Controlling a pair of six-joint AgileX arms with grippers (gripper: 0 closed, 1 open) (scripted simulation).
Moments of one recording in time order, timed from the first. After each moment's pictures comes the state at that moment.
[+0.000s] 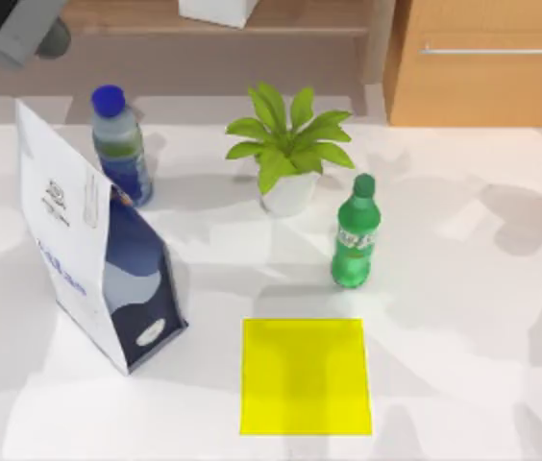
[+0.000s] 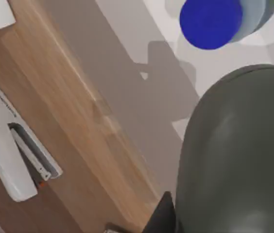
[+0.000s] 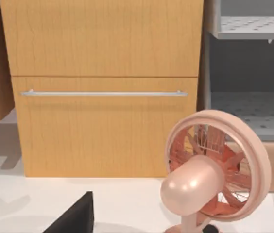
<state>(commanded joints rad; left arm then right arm) -0.13 1.82 1.88 -1.11 0.09 2.05 0.00 0.00 0.00 0.00 0.00 0.00</state>
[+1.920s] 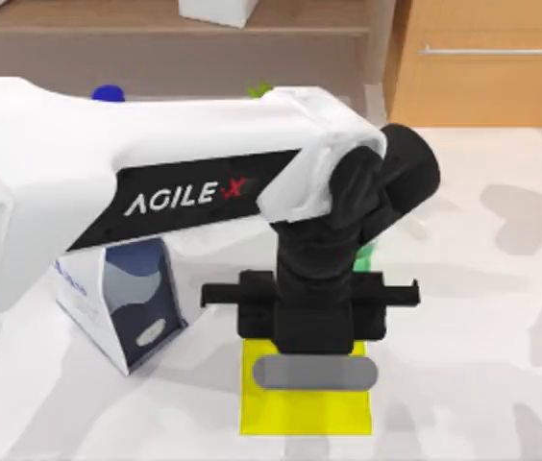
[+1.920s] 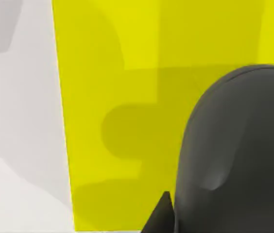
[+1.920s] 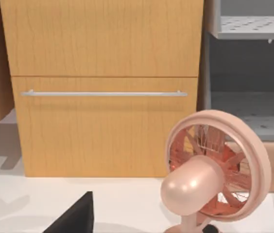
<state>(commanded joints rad) -0.89 2.06 1.54 -1.06 -0.03 2.28 0.00 0.00 0.00 0.00 0.00 0.00</state>
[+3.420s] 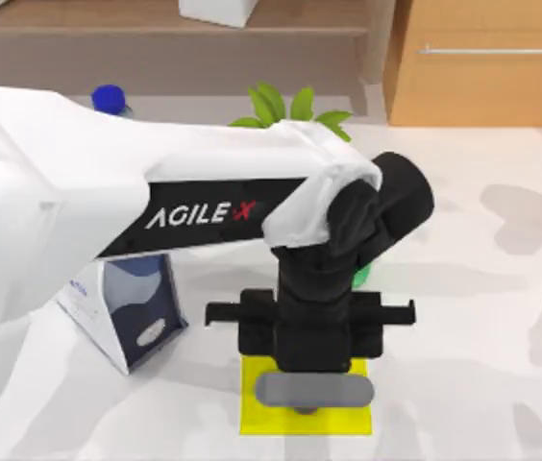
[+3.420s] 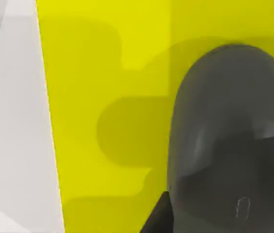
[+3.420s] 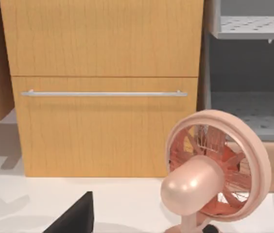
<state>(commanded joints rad) -0.90 2.09 1.48 -0.96 -0.03 2.28 0.00 0.00 0.00 0.00 0.00 0.00</state>
